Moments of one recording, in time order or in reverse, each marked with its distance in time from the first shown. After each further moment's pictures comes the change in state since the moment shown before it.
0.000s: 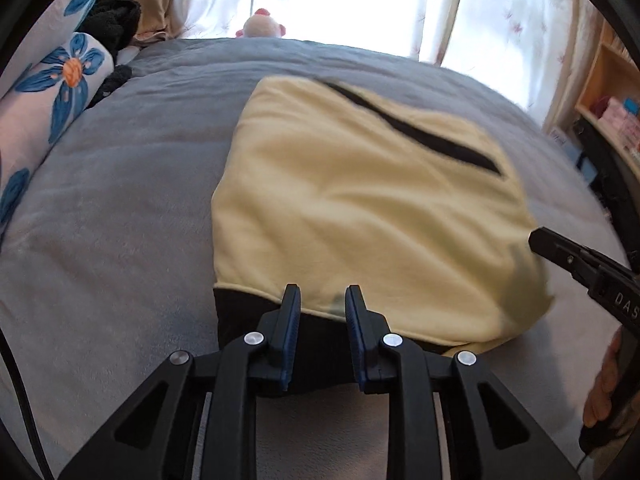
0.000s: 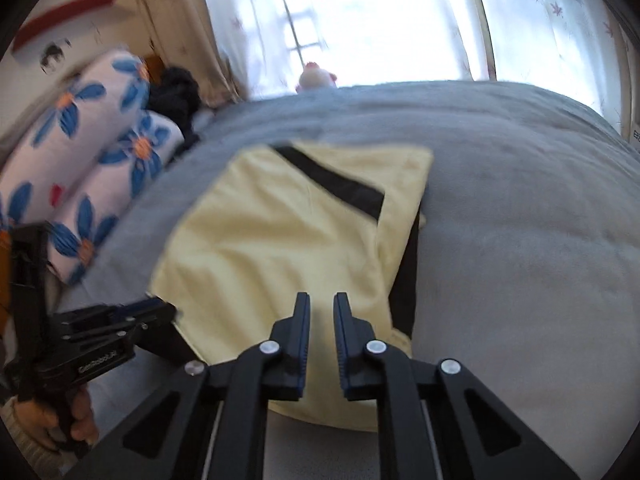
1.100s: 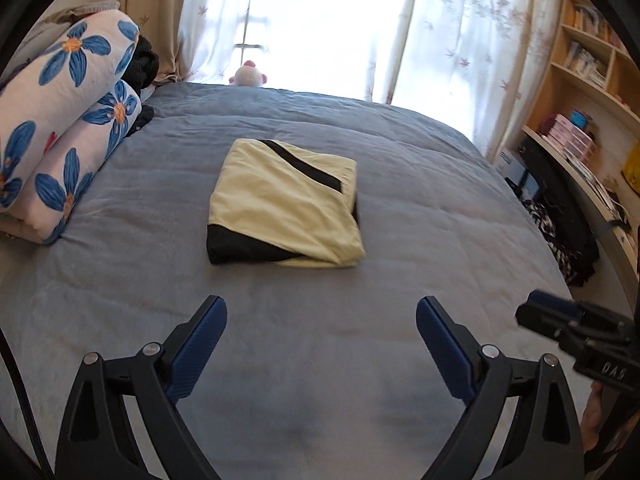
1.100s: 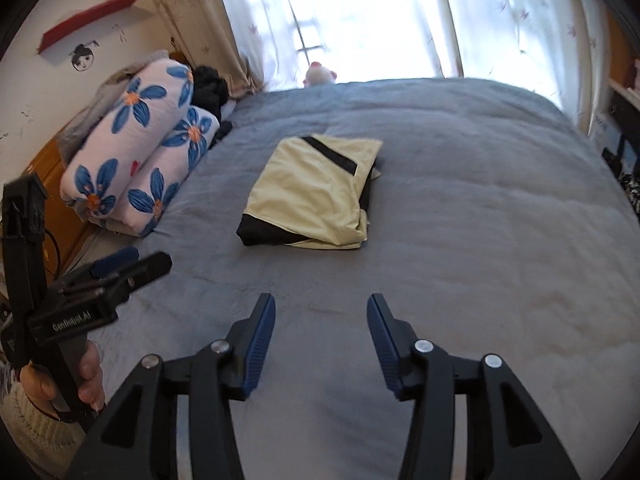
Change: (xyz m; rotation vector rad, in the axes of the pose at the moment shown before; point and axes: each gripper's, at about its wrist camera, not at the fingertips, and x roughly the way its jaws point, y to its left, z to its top) left arm -0.308 -0.121 -0.095 -0.012 -0.108 -0.062; right arm -0.333 0.007 -0.081 0.012 0.062 0.031
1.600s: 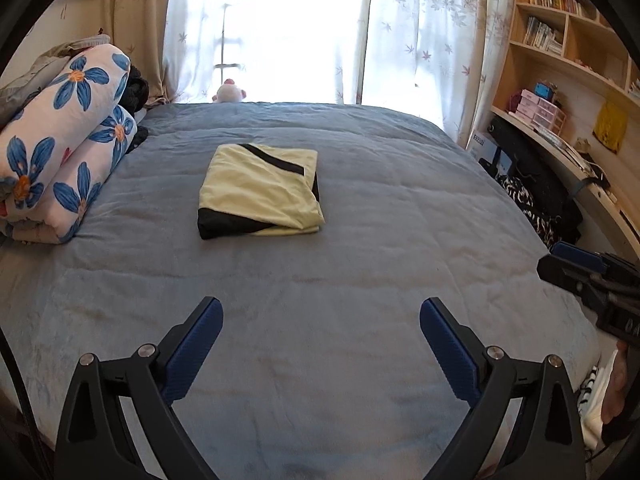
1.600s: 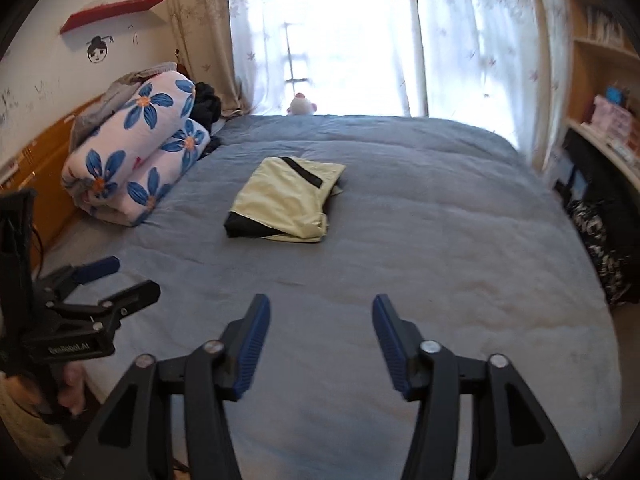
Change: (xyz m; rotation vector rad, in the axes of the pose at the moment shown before) left arm -0.097 -0.066 -0.086 0.092 -0.029 0.004; right arm -0.118 0.009 -0.080 -0.077 -0.124 -0.153
